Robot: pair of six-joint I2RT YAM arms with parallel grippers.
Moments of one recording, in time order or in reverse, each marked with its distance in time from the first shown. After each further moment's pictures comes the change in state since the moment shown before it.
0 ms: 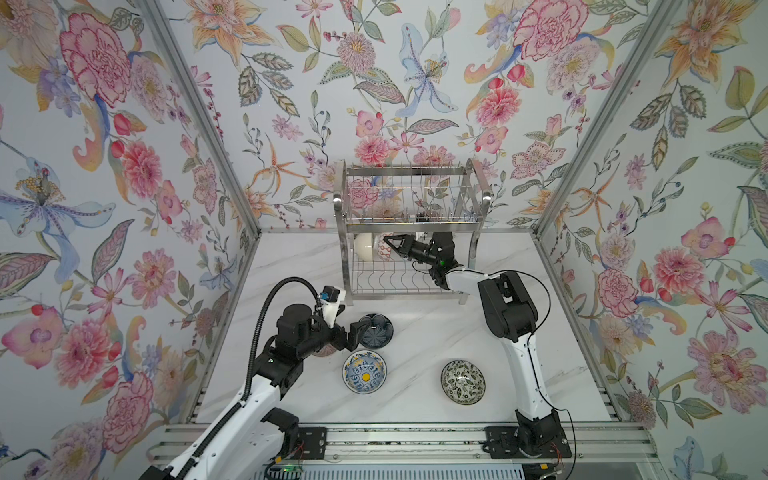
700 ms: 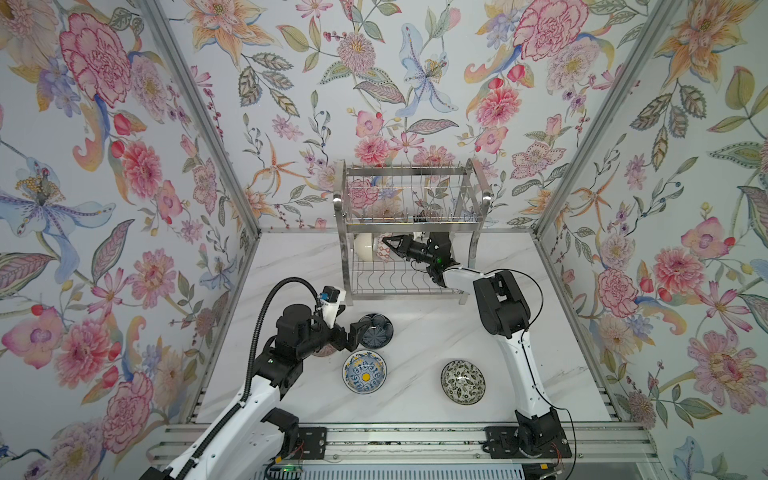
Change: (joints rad) left arm 0.000 -0.005 0.000 0.000 0.009 0.000; right arm -0.010 0.082 0.110 -0.072 -0.026 0.031
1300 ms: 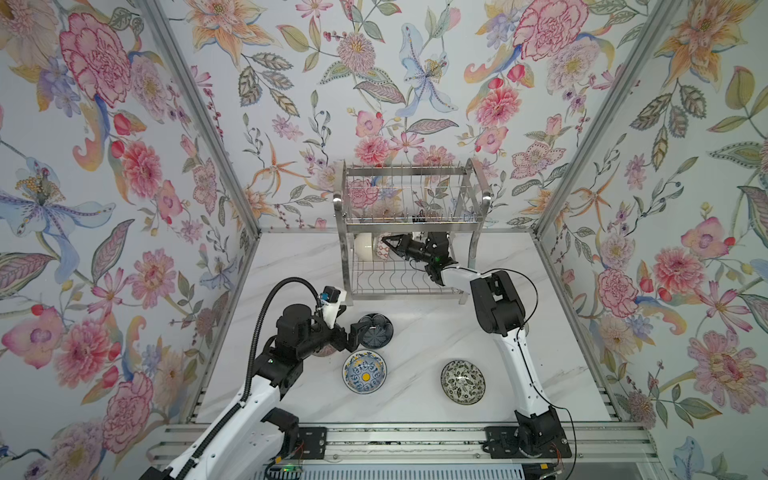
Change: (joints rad) left arm -0.001 0.000 0.000 0.000 0.014 0.000; right arm -0.004 0.071 0.092 -0.037 0.002 0.010
